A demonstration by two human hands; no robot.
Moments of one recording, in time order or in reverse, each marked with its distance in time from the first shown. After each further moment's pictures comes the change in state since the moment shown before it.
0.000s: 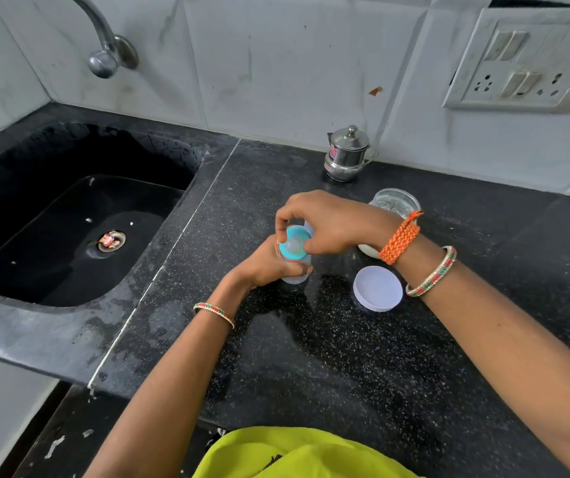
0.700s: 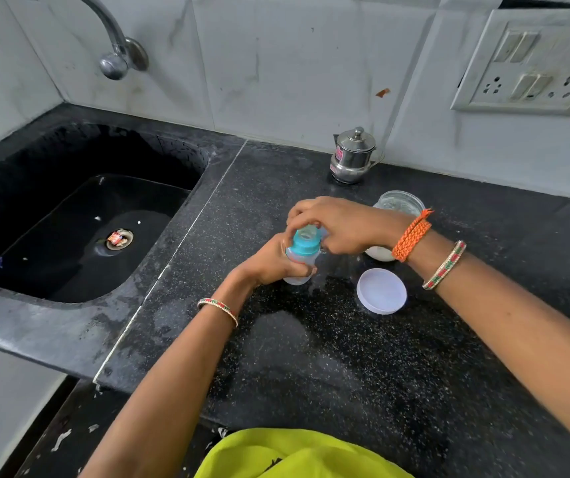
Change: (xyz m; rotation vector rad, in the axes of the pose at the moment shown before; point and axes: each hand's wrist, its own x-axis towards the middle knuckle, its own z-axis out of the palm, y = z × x) left_hand -0.003 0.008 0.001 -0.018 -0.016 -0.007; right_hand -0.004 0.023 -0.001 -0.001 -0.105 -0.074
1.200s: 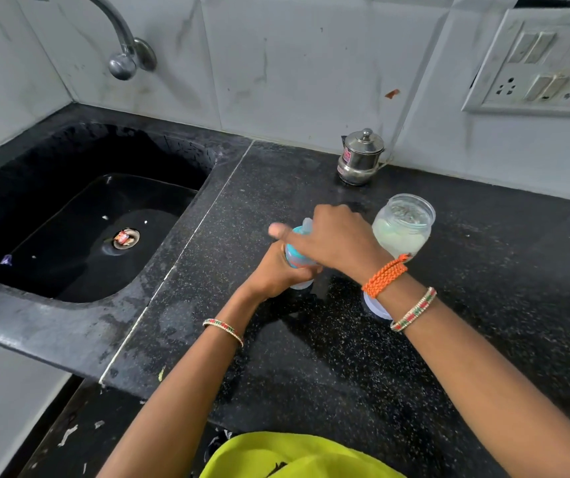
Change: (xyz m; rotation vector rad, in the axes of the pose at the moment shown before) left_hand -0.008 -0.013 0.010 -0.112 0.171 0.066; right_hand 0.016 -0.022 0.039 0.034 0.485 0.523
